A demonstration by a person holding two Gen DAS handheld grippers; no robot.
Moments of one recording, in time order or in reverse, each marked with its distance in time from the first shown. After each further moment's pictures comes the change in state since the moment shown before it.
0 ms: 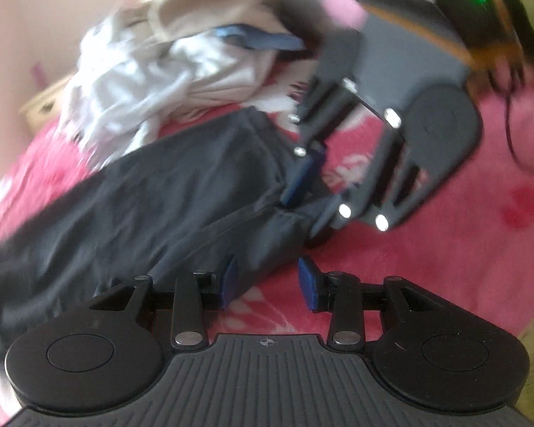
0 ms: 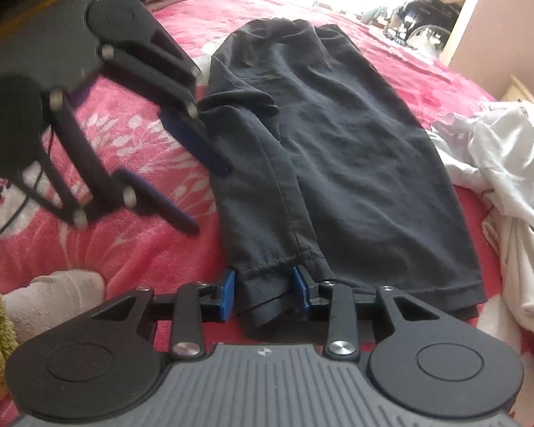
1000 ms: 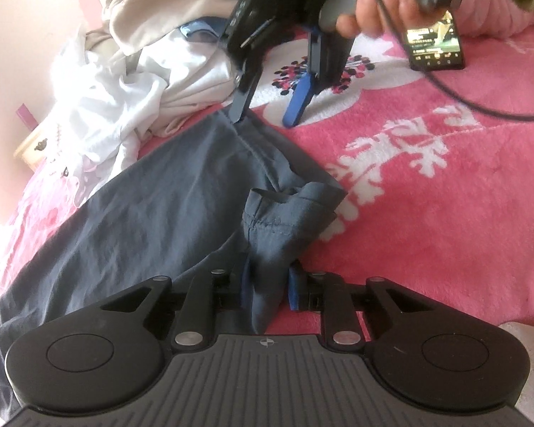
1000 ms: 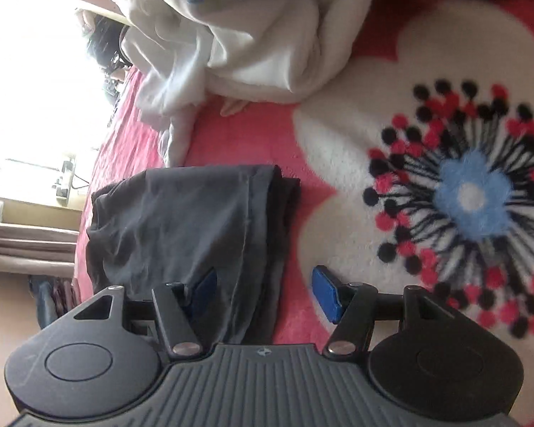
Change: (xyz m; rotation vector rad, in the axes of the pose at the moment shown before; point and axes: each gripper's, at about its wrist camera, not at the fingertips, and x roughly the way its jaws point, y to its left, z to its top) left arm 0.037 -0.015 0.009 0.096 0.010 0.063; right arm -0.003 -0.178 -0.103 1.458 -0.125 0.204
